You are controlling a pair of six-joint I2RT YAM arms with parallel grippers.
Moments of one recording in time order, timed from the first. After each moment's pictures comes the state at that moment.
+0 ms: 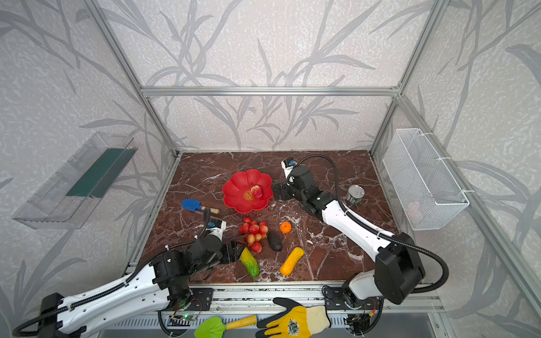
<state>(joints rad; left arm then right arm) -1.04 0.71 0.44 -0.53 -0.23 -1.01 0.60 1.38 1.01 -0.17 0.01 0.23</state>
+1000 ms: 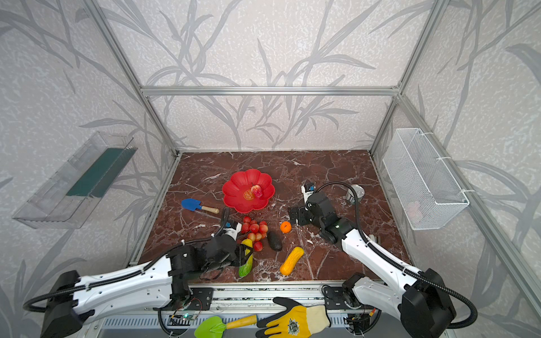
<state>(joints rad) -1.09 0.83 0.55 -0.50 -0.19 -0.94 0.58 1.09 0.68 -0.24 0.03 0.37</state>
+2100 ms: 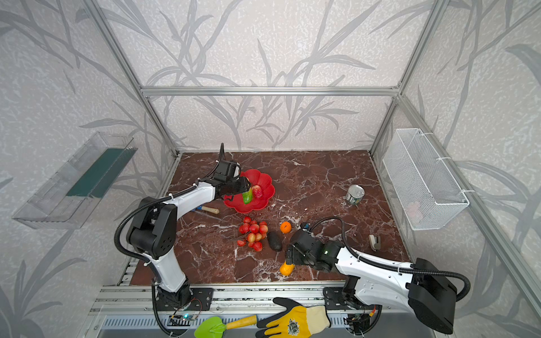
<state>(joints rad) -0.33 1.84 1.24 -0.24 0.13 -0.53 0.99 1.09 0.48 -0.45 0.07 0.98</state>
